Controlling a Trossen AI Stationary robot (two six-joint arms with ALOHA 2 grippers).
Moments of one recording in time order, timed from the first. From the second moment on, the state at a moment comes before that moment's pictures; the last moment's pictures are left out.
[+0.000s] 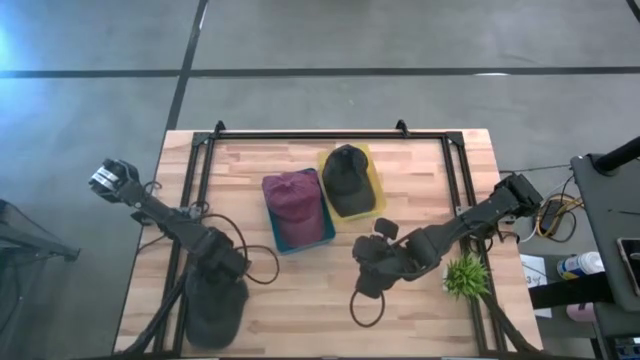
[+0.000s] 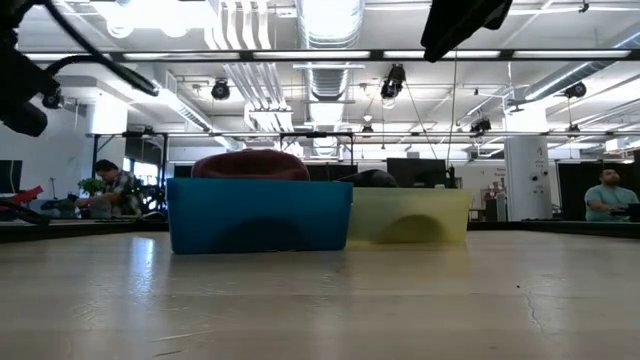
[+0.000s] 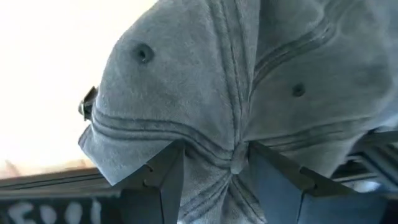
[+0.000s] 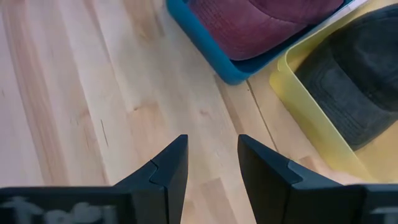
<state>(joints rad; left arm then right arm) -0.56 1.30 0.85 -1.15 0.33 -0.55 0.48 1.69 1.46 -0.96 0.45 0.76</state>
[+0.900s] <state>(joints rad) -0.49 1.30 1.14 -0.94 0.54 -0.55 0.49 1.69 1.46 -0.95 0.39 0.70</state>
